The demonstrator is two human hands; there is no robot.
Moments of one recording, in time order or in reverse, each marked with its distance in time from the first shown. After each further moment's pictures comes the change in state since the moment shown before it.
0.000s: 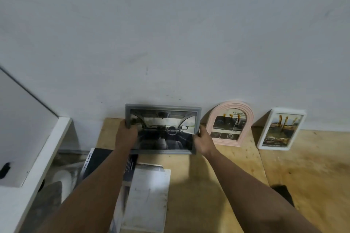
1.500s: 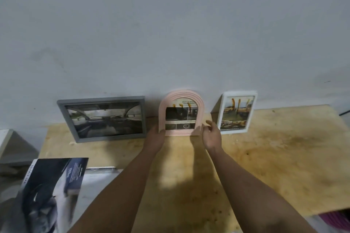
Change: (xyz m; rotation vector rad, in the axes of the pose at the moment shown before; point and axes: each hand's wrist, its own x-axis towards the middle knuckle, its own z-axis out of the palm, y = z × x) left_hand -0.123 0.046 0.253 0.055 -0.404 0.074; right_hand 0.008 0.120 -0.170 0.271 0.375 0.088
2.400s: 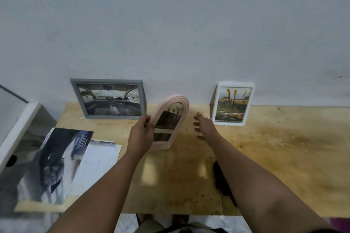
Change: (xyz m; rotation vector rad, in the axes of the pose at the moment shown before) left_hand -0.099 -0.014 0.016 0.301 0.350 0.406; right_hand 0.001 0.012 -0.050 0.063 -0.425 0.194
